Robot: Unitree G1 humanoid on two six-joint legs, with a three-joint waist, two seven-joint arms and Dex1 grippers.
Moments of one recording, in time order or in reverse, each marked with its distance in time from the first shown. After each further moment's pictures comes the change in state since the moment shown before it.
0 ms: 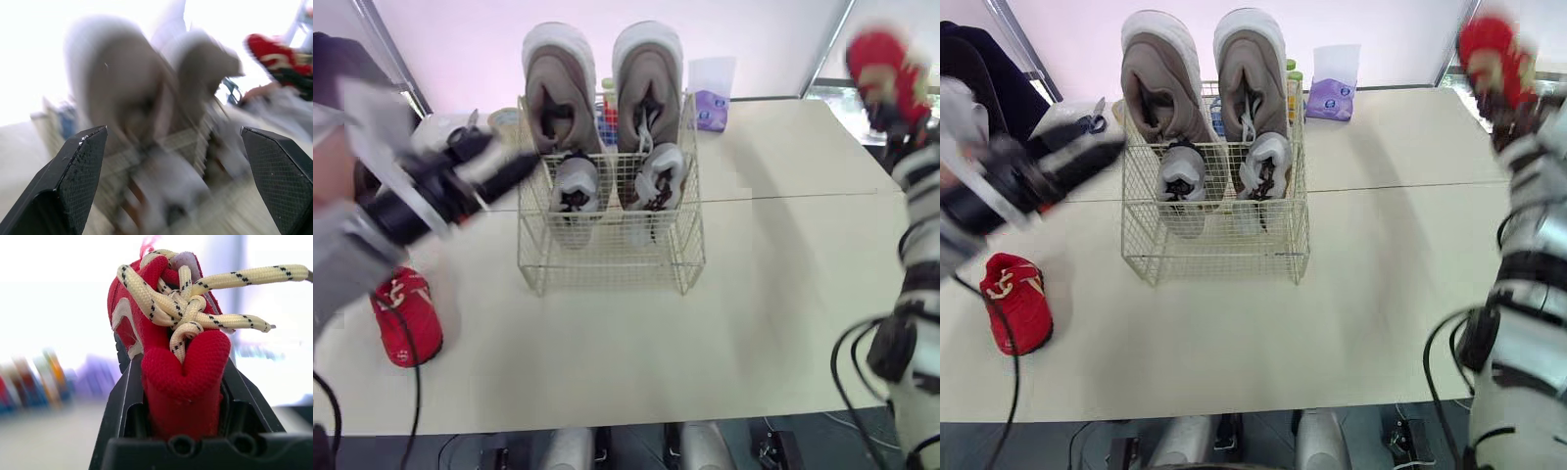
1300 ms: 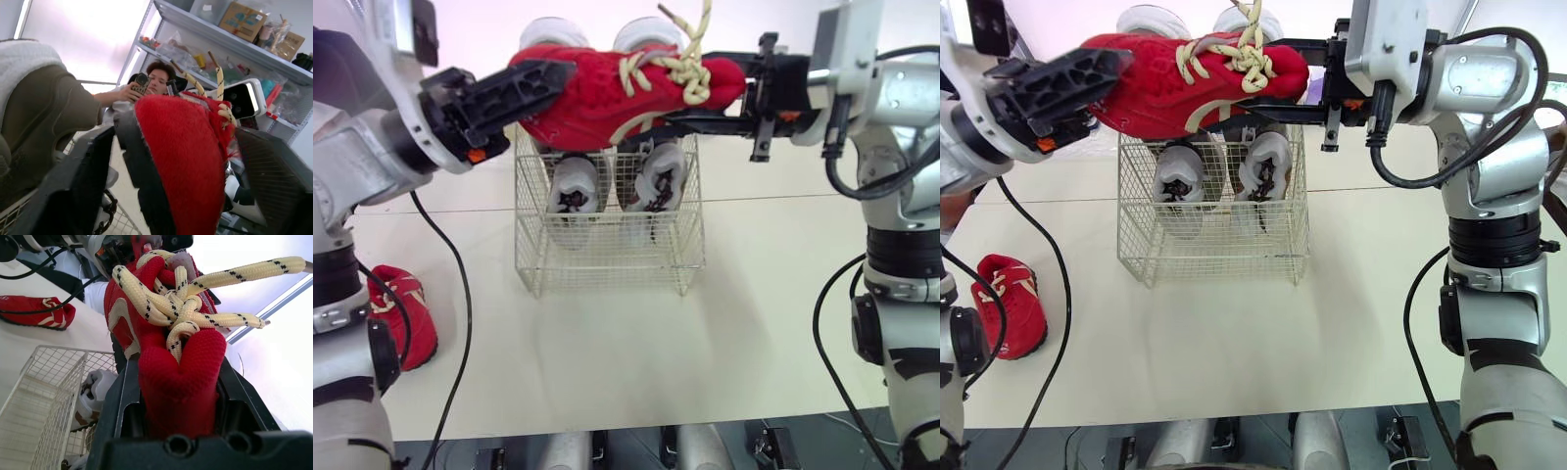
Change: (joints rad) left arm -0.481 -0.181 -0.164 0.446 -0.220 0.399 -0.408; right arm -0.037 0.077 0.424 -0.764 0.059 0.159 0.601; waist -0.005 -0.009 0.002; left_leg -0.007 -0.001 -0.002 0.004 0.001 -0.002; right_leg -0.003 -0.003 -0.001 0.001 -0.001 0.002
